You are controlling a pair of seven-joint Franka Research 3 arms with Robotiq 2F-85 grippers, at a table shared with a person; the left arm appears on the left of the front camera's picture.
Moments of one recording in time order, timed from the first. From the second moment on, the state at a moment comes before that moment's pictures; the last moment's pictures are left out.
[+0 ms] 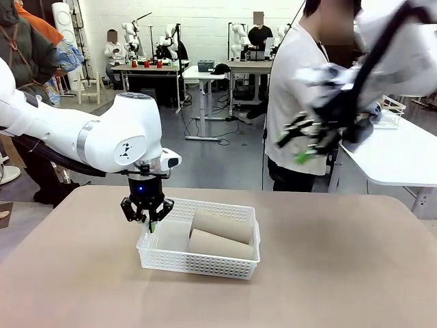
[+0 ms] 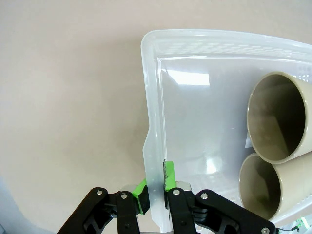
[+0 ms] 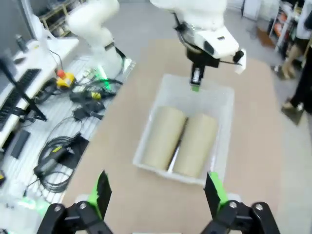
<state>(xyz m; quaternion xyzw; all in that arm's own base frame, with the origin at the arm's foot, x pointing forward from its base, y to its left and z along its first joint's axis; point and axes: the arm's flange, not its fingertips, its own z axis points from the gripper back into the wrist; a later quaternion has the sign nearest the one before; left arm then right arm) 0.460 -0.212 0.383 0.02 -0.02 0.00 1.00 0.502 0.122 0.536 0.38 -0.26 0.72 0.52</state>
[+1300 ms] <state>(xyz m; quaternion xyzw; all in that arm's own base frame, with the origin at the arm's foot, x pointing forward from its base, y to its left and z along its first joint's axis) 0.459 -0.213 0.383 0.02 -0.02 0.00 1.00 0.504 -0.093 0.386 0.47 -0.38 0.61 0.51</state>
